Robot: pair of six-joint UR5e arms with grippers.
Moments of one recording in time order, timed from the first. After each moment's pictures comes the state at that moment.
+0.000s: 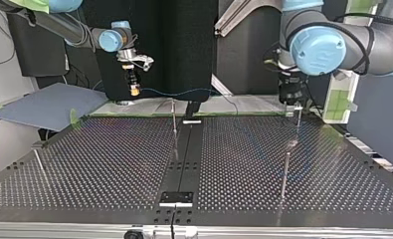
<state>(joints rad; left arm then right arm) -0.17 -1.47 -1.82 -3.40 -1.87 -1.48 1.88 -0.71 1.93 -1.09 1.41 1.51</state>
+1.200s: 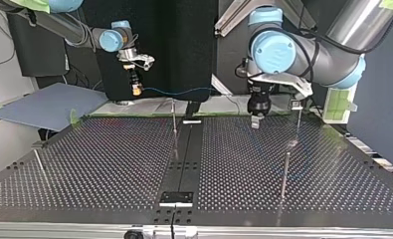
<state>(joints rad) -0.32 -1.60 -1.81 -3.08 -1.94 -1.16 1.89 -0.71 1.93 -1.08 1.38 1.55</state>
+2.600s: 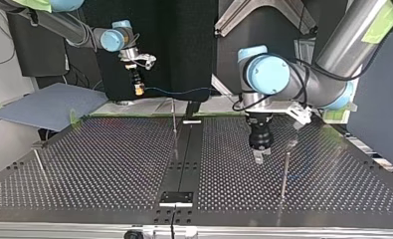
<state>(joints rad) -0.30 -1.72 -1.70 -2.75 -2.02 -0.94 1.90 -0.71 1.93 -1.08 1.36 1.56</state>
